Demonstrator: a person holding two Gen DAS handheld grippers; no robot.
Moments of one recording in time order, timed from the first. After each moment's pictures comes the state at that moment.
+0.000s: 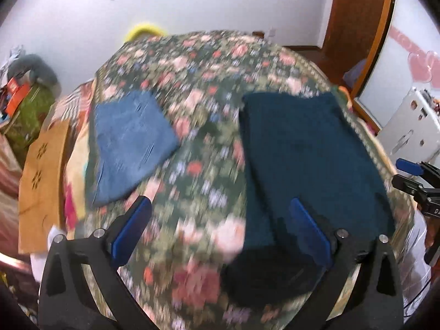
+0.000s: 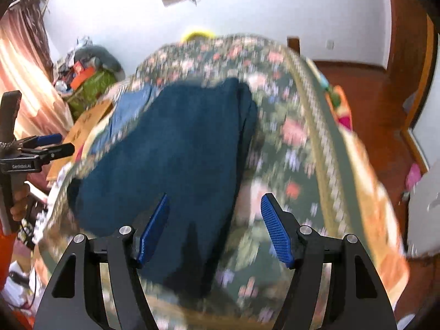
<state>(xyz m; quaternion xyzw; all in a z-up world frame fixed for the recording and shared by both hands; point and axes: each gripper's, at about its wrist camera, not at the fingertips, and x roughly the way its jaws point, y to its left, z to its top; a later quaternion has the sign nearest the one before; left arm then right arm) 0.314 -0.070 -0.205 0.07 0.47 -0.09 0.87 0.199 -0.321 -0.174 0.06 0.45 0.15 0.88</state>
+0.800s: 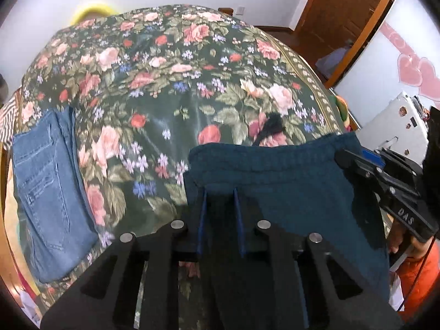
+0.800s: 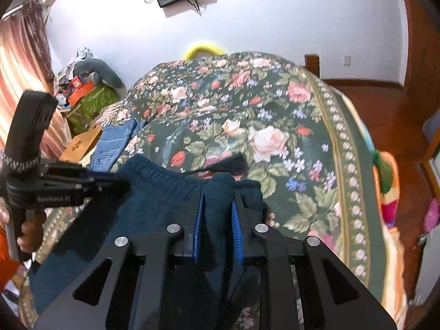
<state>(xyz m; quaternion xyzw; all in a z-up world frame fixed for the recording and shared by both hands) 0.478 -0.138 -0.274 0.03 0.54 -0.19 0.82 0.353 -0.310 -0.210 0.05 0.41 0.18 0.89</state>
